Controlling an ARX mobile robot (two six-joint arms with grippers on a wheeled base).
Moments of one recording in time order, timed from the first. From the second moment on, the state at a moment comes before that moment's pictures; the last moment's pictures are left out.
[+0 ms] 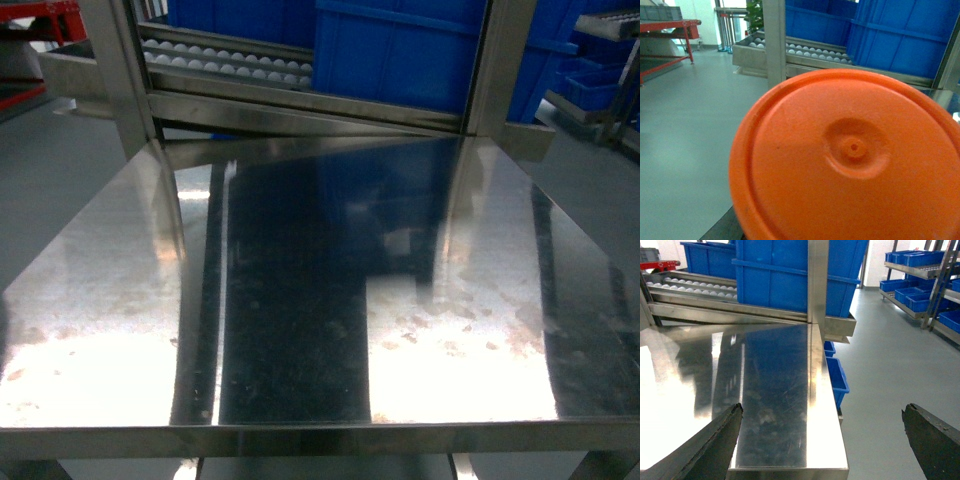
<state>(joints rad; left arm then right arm) 0.00 0.01 0.01 0.00 0.00 -0.01 0.00 0.00 0.01 0.00 0.00 0.00</state>
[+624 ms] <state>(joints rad) 0.00 0.01 0.01 -0.01 0.00 -0.01 0.00 0.00 0.01 0.00 0.00 0.00</state>
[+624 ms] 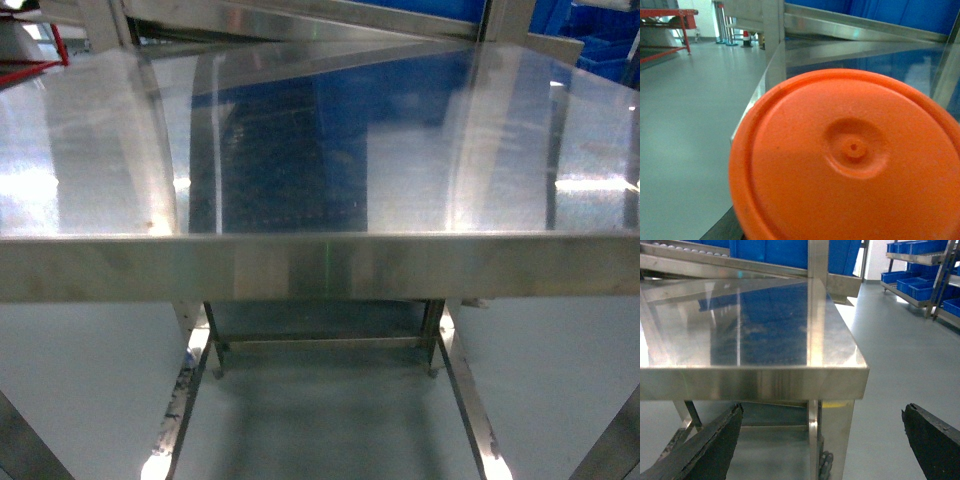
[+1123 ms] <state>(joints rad) 0.00 0.01 0.01 -0.01 0.00 -0.01 0.00 0.00 0.01 0.00 0.00 0.00</state>
